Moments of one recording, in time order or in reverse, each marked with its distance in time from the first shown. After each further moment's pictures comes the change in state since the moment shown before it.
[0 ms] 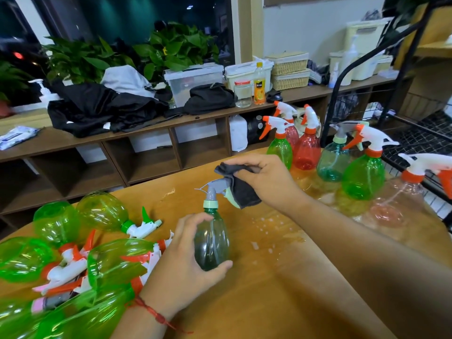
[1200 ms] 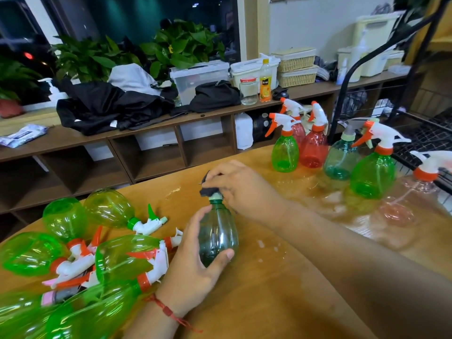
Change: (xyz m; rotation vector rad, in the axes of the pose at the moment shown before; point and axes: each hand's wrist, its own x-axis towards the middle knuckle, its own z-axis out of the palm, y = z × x) left_hand -0.003 0.000 0.014 -0.245 0.028 -0.134; right_hand -0.008 -0.024 0.042 -0.704 -0.284 -0.386
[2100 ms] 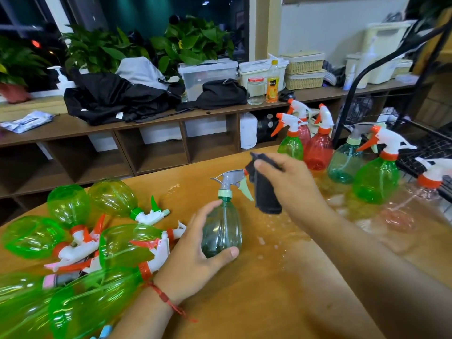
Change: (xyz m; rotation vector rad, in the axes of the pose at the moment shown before) left_hand 0.001 0.006 -0.007 -0.110 -0.072 0.014; right_hand -0.037 0.004 -0.033 0.789 0.337 0.697
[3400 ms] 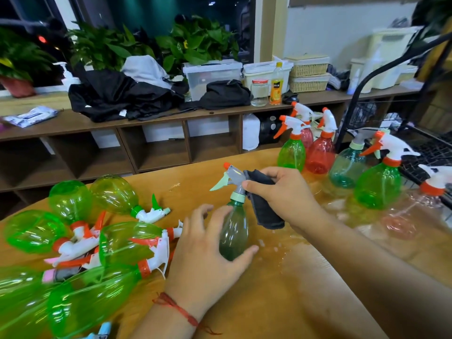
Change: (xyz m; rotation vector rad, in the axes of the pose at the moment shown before) left_hand -0.007 0.031 0.026 0.593 0.221 0.036; right_hand 0.006 0.018 0.004 -0.139 -0.091 0.028
